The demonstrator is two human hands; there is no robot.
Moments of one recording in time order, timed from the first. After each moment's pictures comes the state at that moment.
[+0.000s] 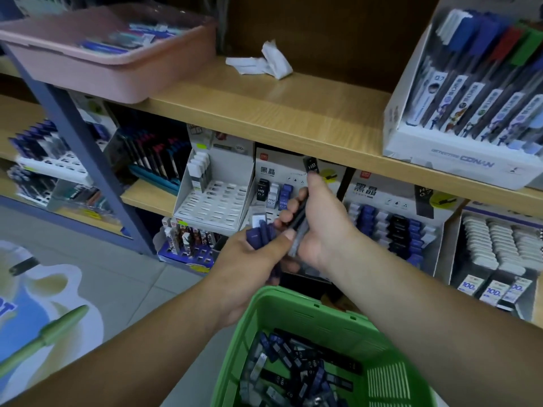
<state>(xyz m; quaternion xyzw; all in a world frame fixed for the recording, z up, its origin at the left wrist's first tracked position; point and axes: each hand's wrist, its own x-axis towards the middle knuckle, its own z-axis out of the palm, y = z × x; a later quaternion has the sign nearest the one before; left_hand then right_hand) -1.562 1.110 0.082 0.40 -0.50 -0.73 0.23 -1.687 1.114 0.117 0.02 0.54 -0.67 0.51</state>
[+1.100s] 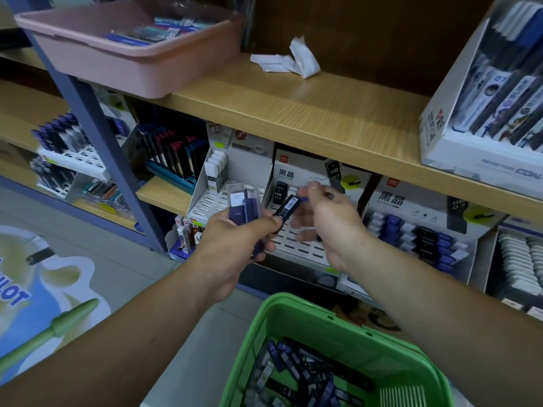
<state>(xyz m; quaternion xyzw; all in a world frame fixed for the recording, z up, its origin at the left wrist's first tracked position) -1.543 1.058 0.077 0.43 -0.47 -0.70 0.31 -1.700 1.095 0.091 -0.23 0.69 -0.54 0.43</state>
